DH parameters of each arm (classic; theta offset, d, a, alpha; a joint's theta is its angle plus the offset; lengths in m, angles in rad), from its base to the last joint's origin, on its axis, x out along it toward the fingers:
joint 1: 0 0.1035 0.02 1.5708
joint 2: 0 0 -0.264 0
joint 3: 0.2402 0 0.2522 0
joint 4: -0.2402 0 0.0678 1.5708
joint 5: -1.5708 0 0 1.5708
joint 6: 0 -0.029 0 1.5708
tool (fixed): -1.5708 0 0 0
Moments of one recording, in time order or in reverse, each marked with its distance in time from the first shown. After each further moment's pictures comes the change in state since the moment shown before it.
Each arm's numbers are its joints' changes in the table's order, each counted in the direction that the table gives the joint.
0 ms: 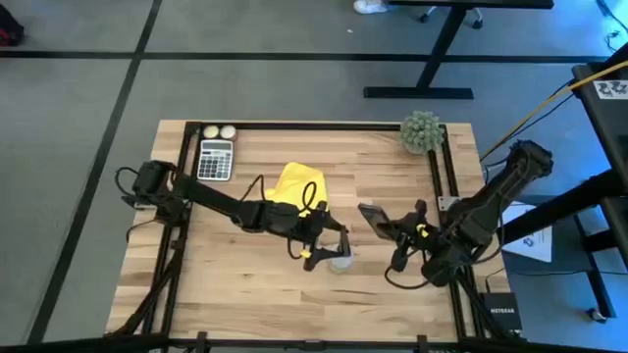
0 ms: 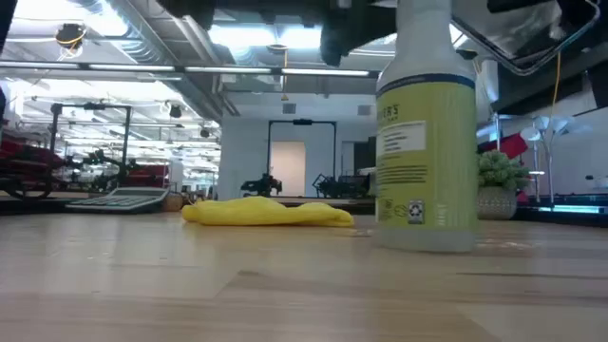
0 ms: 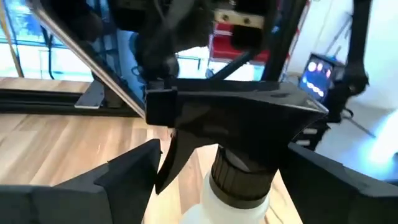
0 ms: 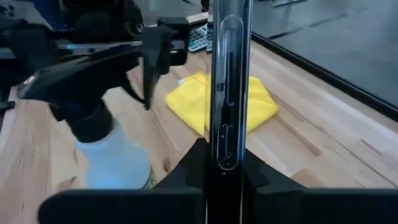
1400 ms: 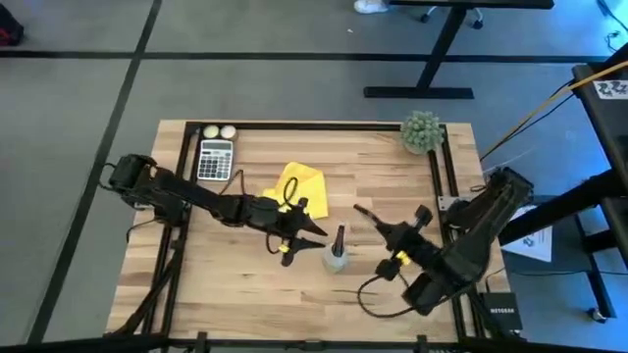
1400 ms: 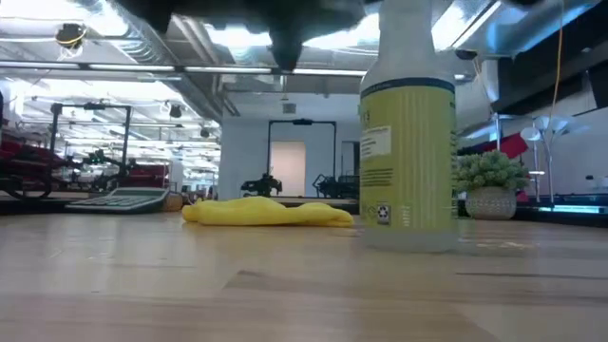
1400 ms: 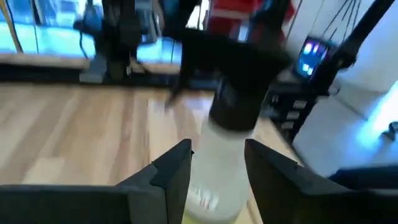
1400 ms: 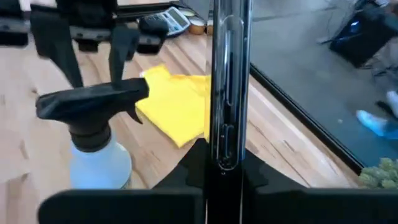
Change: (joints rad) left arm 0.028 0.234 -0.198 -0.081 0.042 -0.017; right arm 0.002 -0.376 0.666 -0.864 -0.024 -0.325
